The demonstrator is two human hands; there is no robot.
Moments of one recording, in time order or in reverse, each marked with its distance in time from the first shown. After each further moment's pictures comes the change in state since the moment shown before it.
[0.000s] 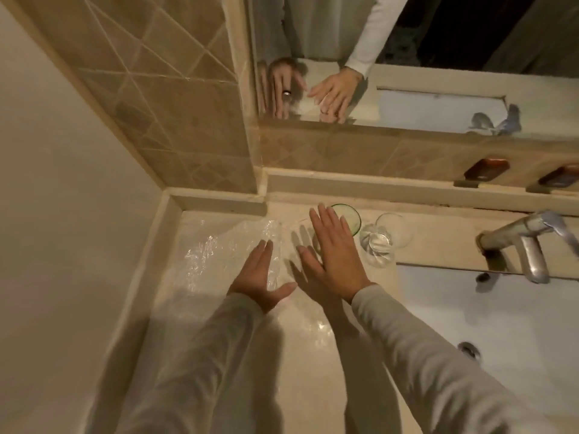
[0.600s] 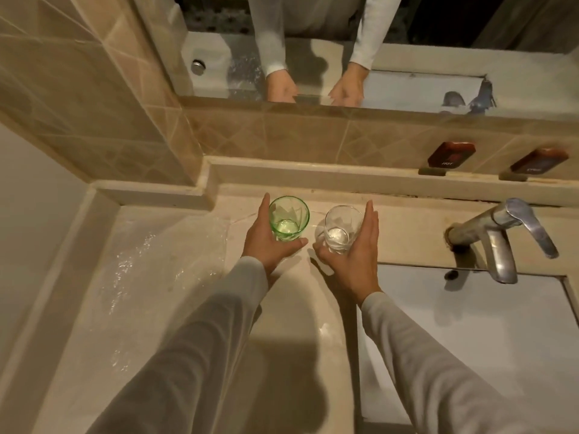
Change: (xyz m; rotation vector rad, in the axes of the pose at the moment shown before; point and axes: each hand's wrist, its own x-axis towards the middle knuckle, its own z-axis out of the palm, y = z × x) left_hand 0.108 0.106 0.078 -0.634 0.155 -0.110; right_hand -0.039 0.134 -0.026 0.526 0.264 0.571
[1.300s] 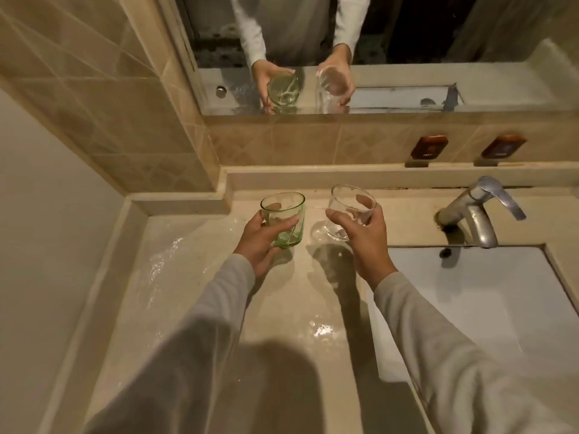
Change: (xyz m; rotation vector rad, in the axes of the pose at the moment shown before) left_hand -0.057 0.035 -0.055 -0.634 -0.213 -0.208; right_hand -0.033 -0.061 -0.018 0.614 0.048 0.193
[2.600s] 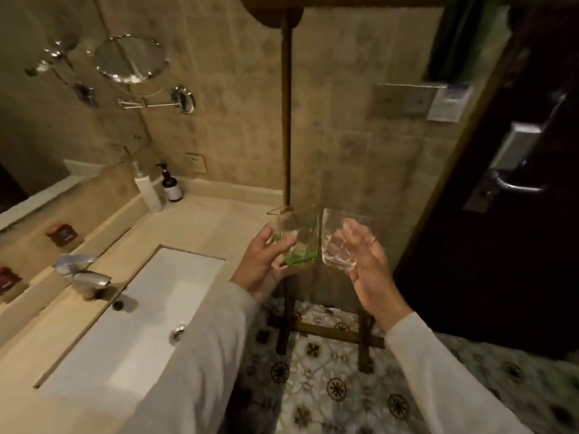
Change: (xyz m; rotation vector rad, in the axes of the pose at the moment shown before) left_hand -0.429 -0.188 0.408 0.297 -1.449 -0.228; right_hand -0.548 -0.054 -0.410 0.488 1.026 -0.437
